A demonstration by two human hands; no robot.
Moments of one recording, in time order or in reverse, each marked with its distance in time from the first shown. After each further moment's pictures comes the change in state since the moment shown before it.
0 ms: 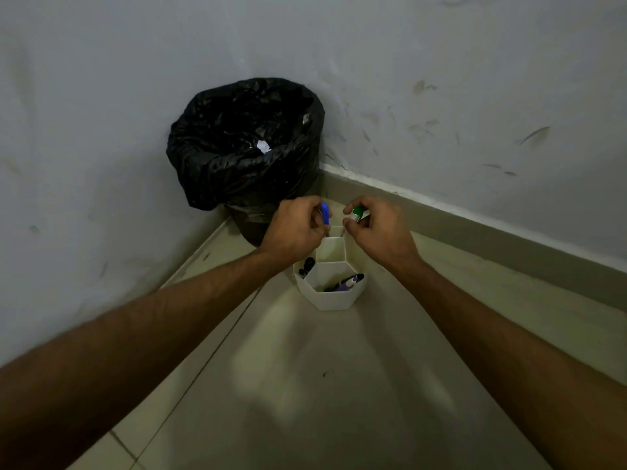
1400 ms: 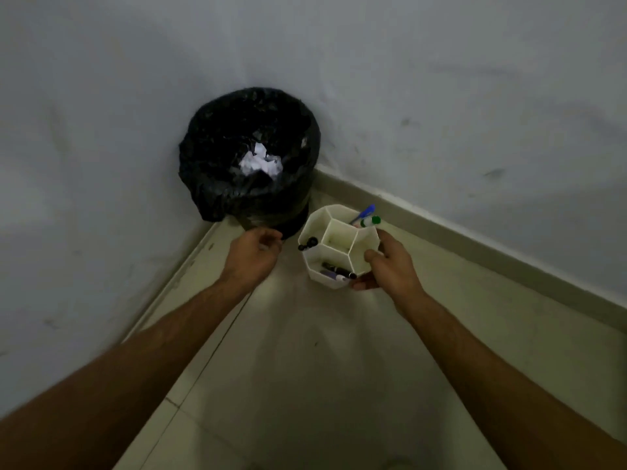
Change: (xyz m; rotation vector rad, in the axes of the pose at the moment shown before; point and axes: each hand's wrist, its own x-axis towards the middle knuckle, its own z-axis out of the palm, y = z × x) left_hand -0.048 0.011 -0.088 -0.193 -0.083 -0.537; right_hand -0.051 -0.063 -0.074 0.519 -0.181 0.721
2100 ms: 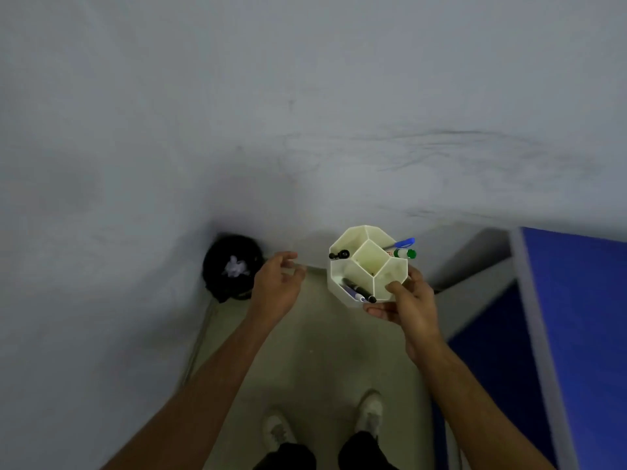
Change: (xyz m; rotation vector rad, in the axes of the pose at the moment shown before) left_hand -0.273 0.453 -0.320 -0.206 -0.214 0.184; right_hand -0.469 -0.423 -0.192 0.517 0.453 0.058
